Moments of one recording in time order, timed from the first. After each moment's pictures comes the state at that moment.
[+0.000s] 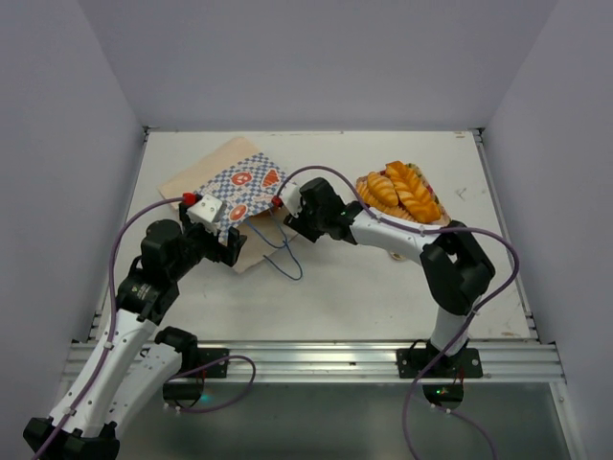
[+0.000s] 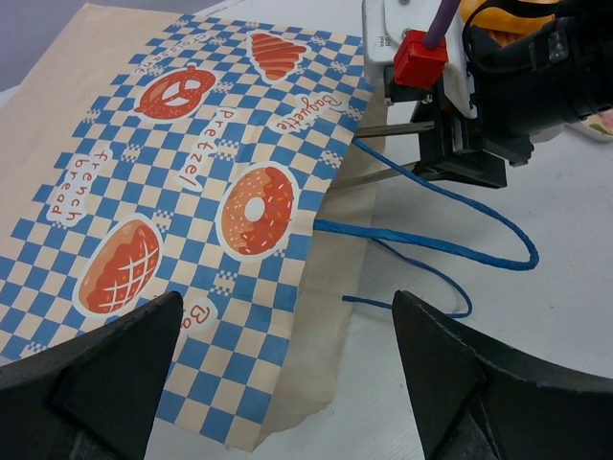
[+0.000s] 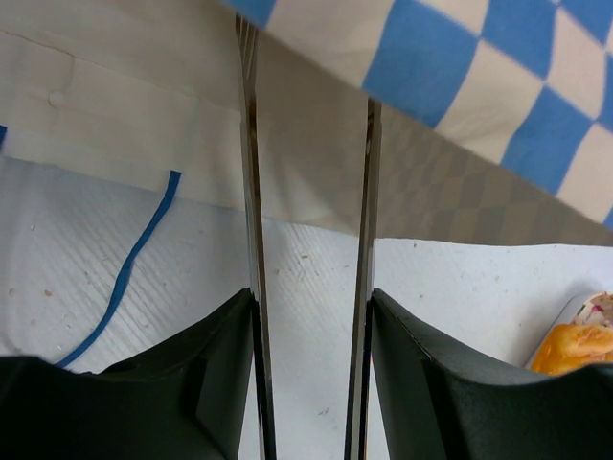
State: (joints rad) left arm -0.33 0.64 0.68 -0.36 0.17 0.09; right arm 0.78 1.81 1.26 -0.23 0.06 -0.38
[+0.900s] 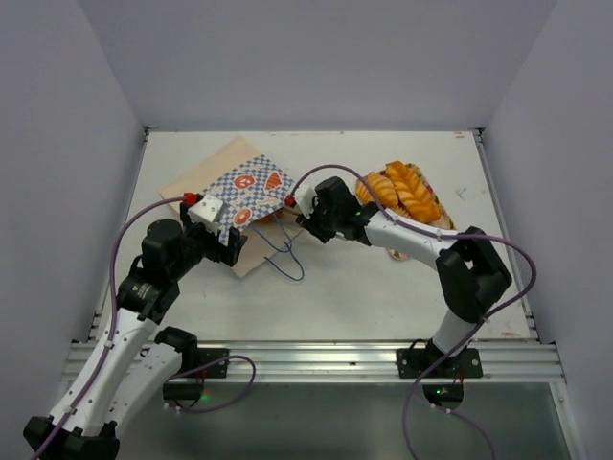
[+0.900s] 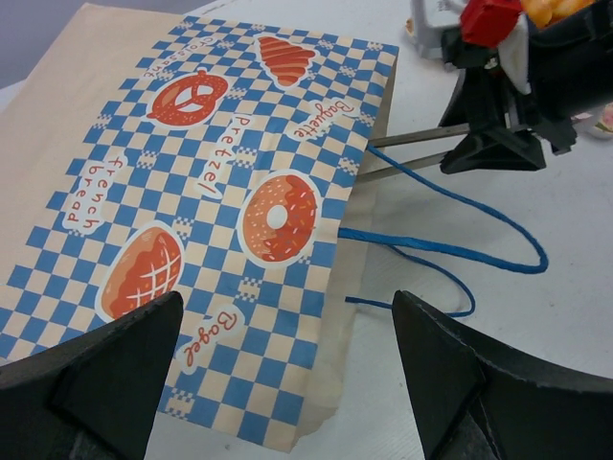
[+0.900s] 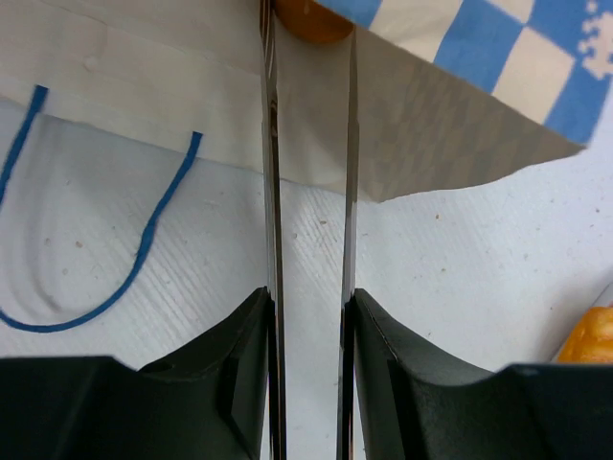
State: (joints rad) left arm -0.33 0.64 0.68 -0.36 0.17 0.09; right arm 0.73 1.76 1.20 -0.24 -0.06 -0.36
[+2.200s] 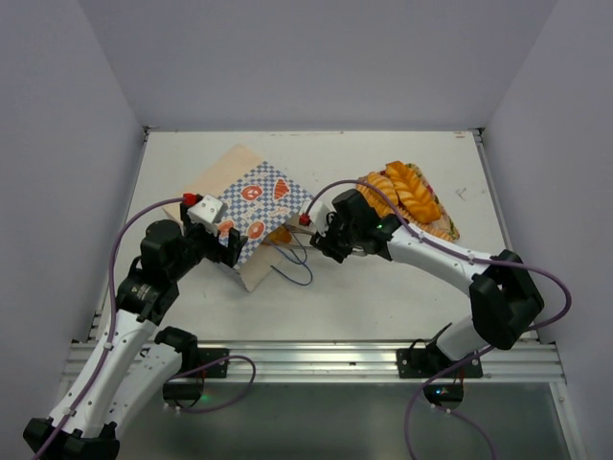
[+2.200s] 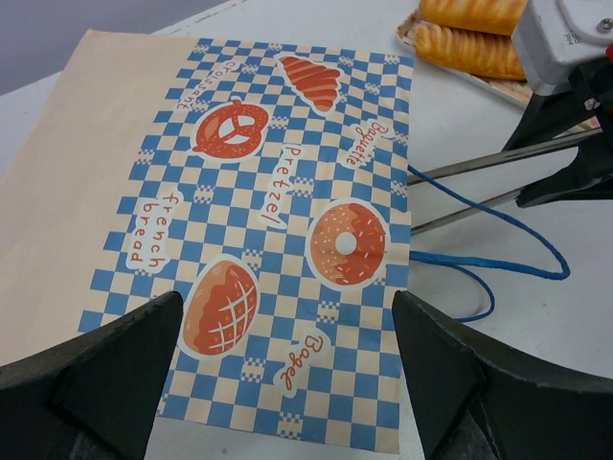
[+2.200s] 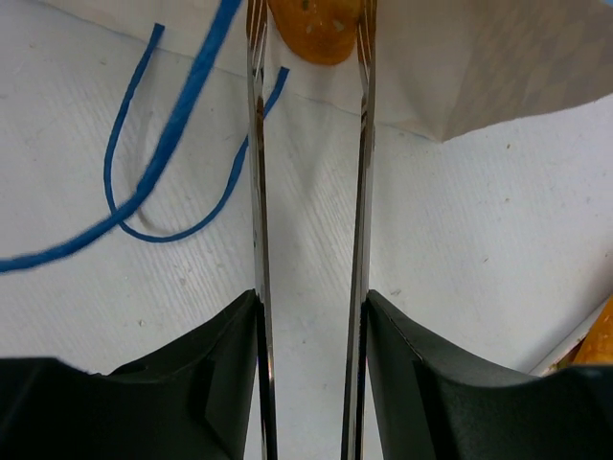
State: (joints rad) left arm -0.33 0.63 0.68 -0.35 0.19 0.09; right arm 0.72 1.51 1.01 -0.37 -0.16 -0.42
